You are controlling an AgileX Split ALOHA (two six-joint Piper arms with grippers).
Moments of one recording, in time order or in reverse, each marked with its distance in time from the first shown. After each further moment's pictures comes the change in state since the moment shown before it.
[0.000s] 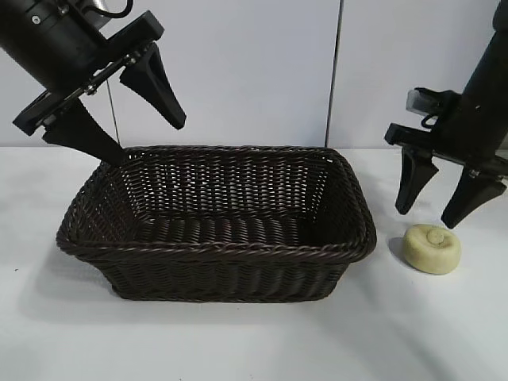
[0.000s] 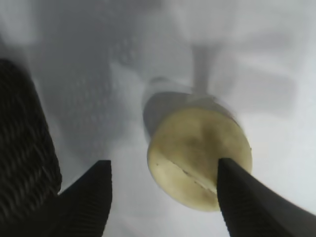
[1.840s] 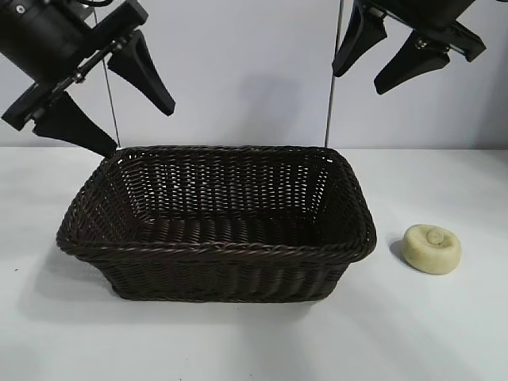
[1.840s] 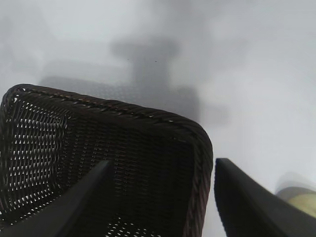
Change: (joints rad) left arm 0.019 0.000 0.000 -0.040 0.006 -0.002; right arm 0.175 -0.350 0.000 0.124 -0.228 -0.037
